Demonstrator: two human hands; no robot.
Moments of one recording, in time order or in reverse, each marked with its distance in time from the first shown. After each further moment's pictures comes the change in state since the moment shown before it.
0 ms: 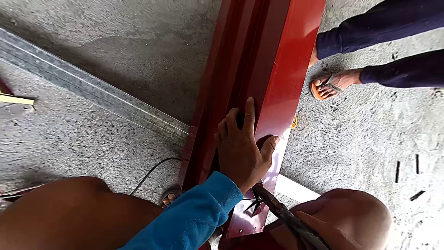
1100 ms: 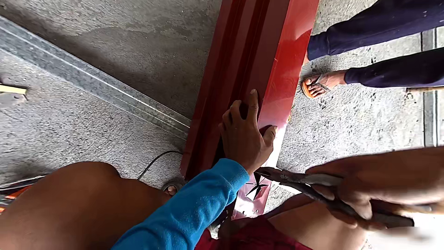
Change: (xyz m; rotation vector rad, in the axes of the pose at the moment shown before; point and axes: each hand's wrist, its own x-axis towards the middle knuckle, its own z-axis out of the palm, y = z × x) left_hand -0.001 0.001 0.009 0.037 0.014 0.002; right_hand 0.011 -0.122 -0.089 0.018 -0.477 0.531
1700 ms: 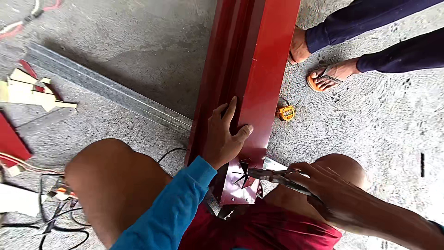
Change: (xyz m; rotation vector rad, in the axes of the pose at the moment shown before) left_hand -0.009 -0.016 -0.026 -0.308 -0.121 0.005; right_hand 0.083 0.125 0.013 -0.951 0.839 -0.704
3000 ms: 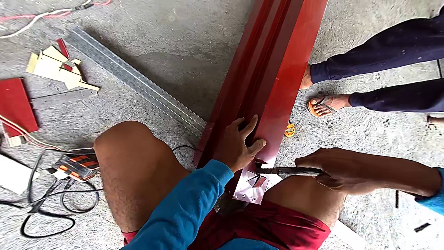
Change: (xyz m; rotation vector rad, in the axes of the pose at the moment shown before) left_hand -0.024 -0.023 0.011 -0.008 0.051 0.102; right_hand 0.056 -0.032 -0.109 -0.362 -0.507 0.013
